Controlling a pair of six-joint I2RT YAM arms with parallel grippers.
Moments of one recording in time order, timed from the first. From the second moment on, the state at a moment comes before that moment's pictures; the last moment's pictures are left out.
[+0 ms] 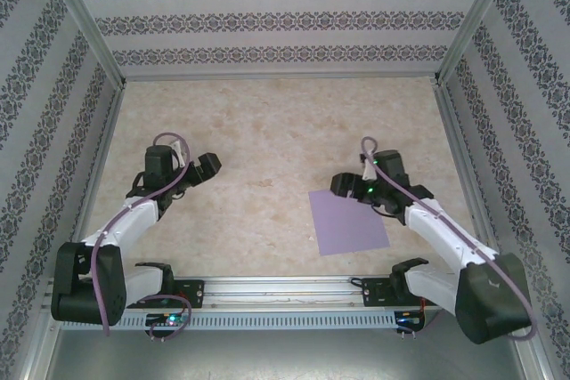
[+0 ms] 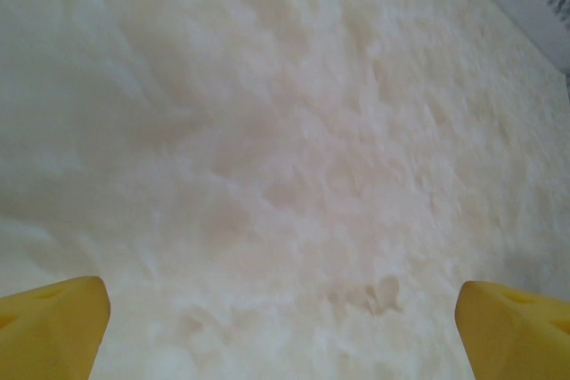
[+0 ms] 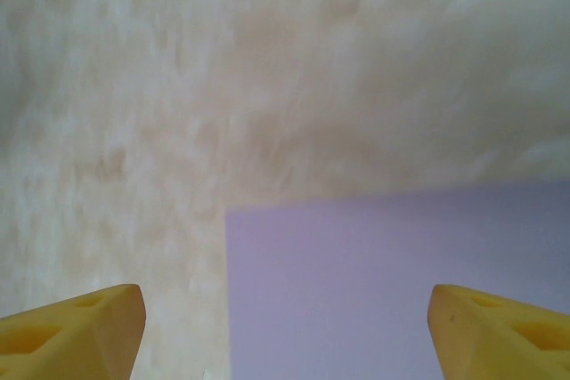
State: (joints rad) left arm -0.03 1.19 0.53 -0.03 0.37 -0.58; right arm 0.30 1.11 0.56 -0.35 -0.36 0.52
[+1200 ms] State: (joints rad) left arm -0.17 1.38 0.66 -0.13 0.49 -0.64; right arm 0.59 1.85 1.03 -0.02 -0.35 0.77
